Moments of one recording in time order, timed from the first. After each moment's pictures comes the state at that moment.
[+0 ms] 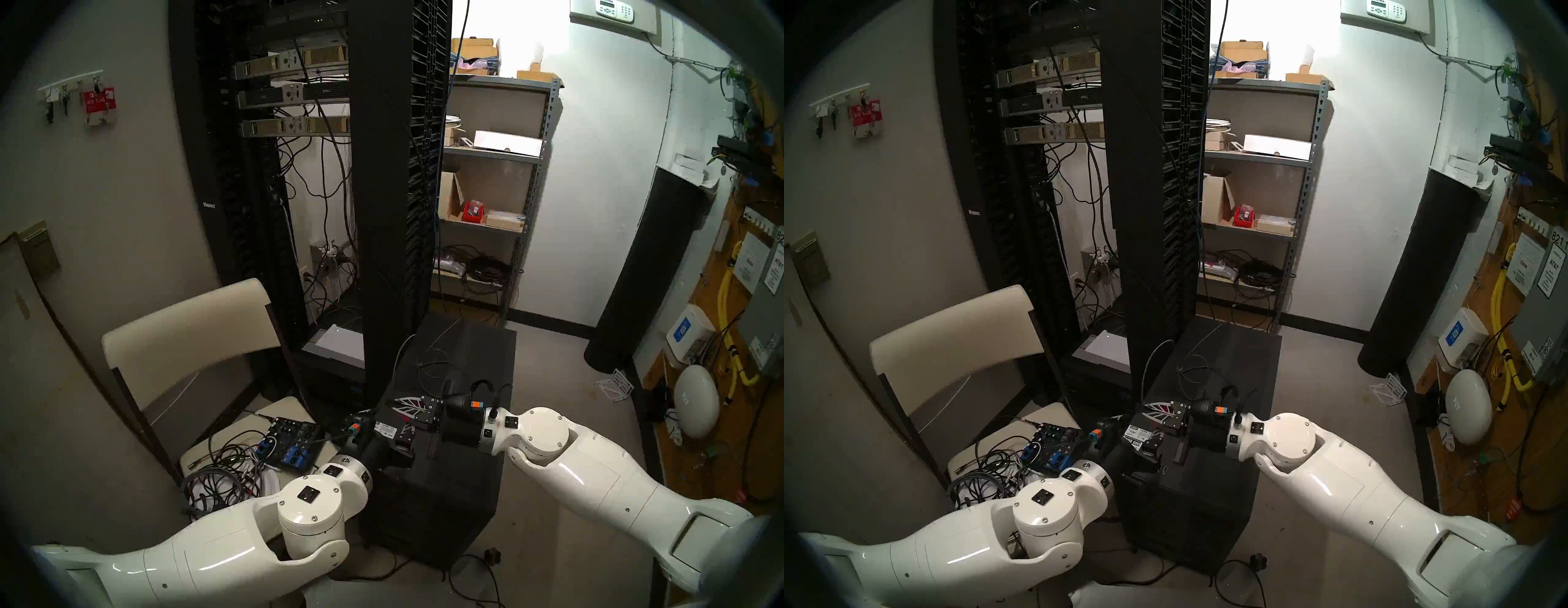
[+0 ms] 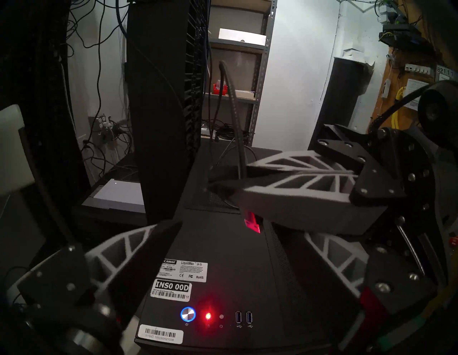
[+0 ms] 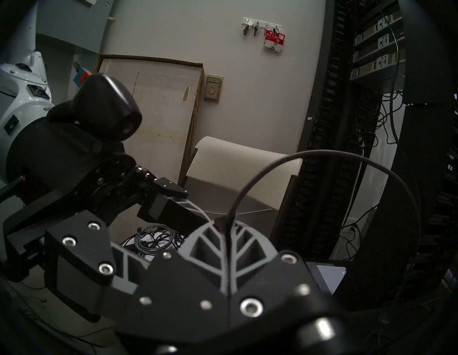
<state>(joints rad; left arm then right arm) 1.49 -0.91 -0.62 -1.91 -0.71 0.04 0.56 -1.25 -0.93 0.80 -1.41 0.49 -0.39 0.67</state>
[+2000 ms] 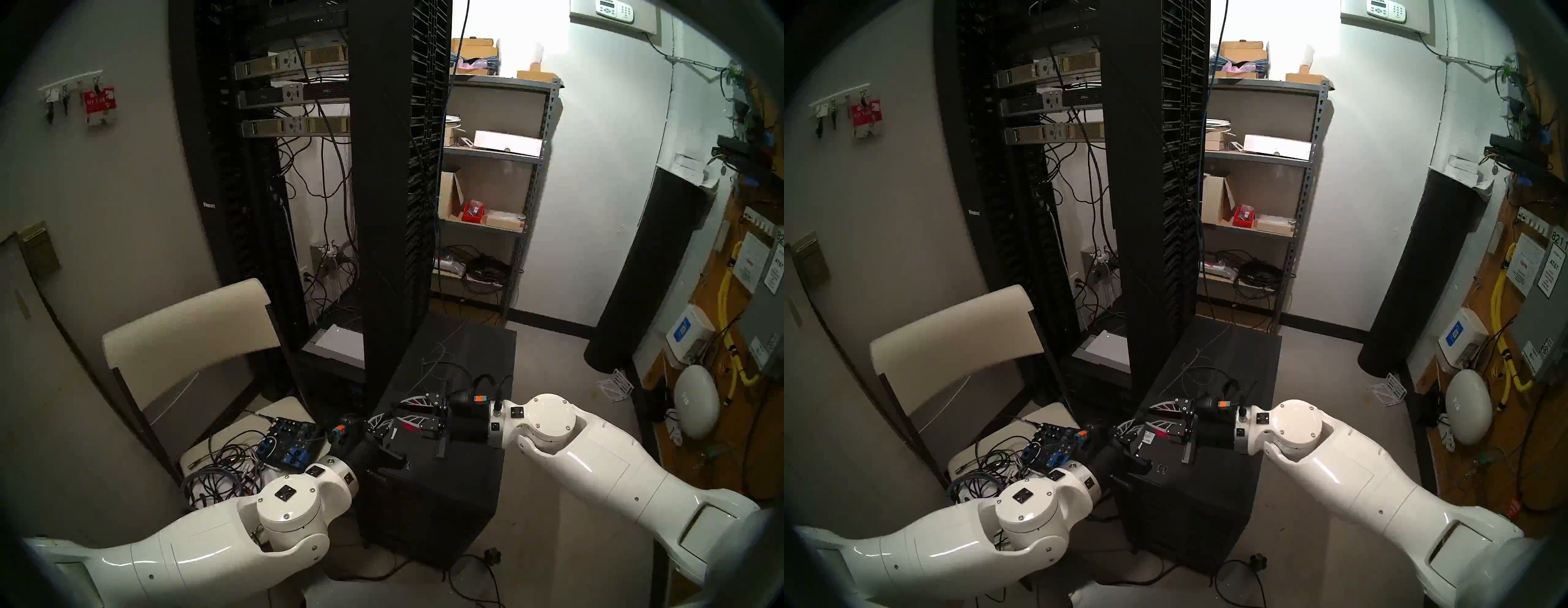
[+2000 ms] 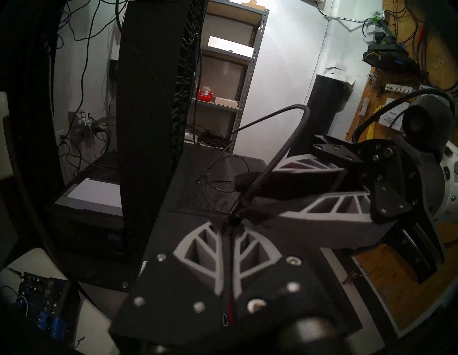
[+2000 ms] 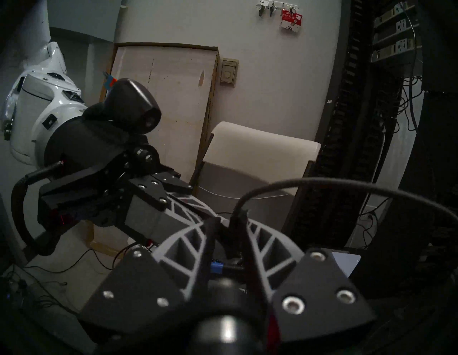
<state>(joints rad) 1.50 -0.85 -0.64 -1.87 -0.80 -0.10 0.37 -1.21 -0.89 0.80 -1.43 0.49 -0.28 0.77</state>
